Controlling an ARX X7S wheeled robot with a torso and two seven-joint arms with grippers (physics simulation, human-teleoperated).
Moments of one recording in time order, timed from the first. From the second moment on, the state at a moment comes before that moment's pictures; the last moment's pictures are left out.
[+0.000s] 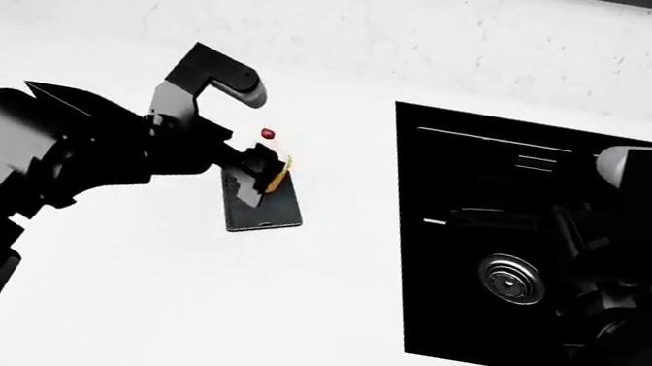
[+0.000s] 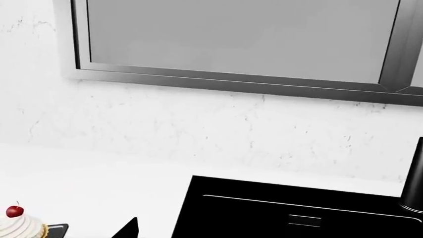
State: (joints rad) left arm -1.26 -0.41 0.73 -0.51 -0.81 -0.91 0.28; right arm 0.66 0.61 -0.12 -0.63 1.02 0.95 0.59
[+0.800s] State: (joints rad) left arm -1.29 -0.32 0.79 -0.76 -0.75 -0.82 0.40; right arm 0.65 0.60 -0.15 -0.60 0.98 0.91 0.57
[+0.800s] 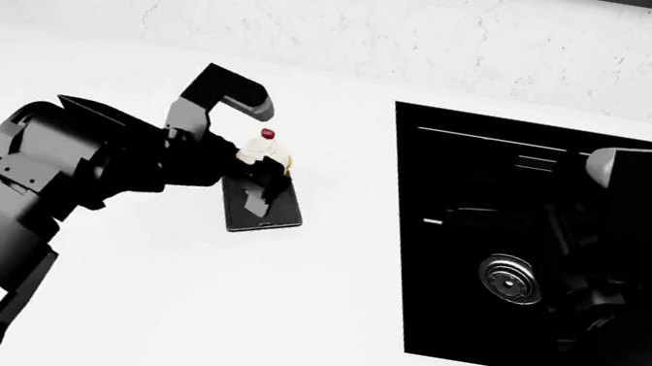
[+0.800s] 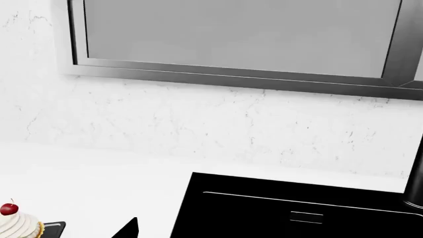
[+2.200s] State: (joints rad) left arm -1.26 -0.43 0.72 -0.35 -0.87 -1.02 0.22; right arm 0.68 0.64 -0.07 -0.65 1.13 0.94 0.64
